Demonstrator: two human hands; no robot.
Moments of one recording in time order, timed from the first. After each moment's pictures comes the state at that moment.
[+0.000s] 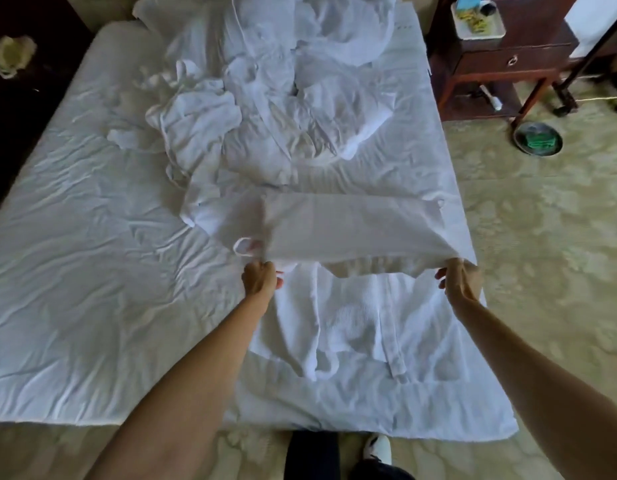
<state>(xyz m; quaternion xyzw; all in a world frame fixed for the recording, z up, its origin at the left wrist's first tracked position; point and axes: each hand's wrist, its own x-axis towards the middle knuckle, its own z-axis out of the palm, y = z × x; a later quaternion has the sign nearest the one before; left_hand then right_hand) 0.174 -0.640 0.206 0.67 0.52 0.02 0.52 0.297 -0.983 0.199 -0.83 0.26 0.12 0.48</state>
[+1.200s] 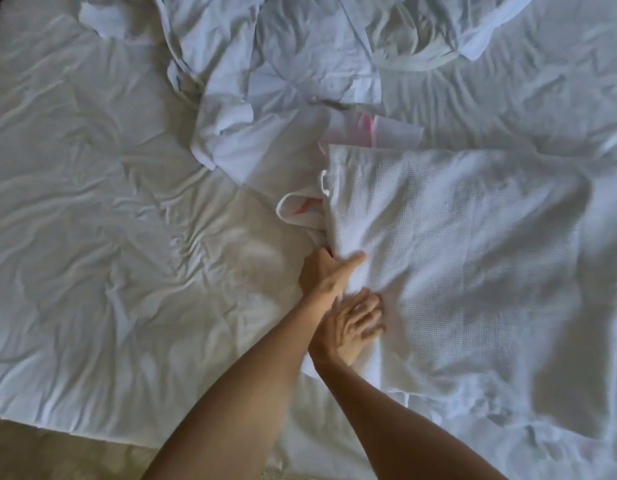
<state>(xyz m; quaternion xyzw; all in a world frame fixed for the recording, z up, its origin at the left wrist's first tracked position) 0.207 -0.555 -0.013 0.76 0.48 -0.18 0.40 0.122 -0.610 -0.011 -0.94 0.09 0.29 0.13</state>
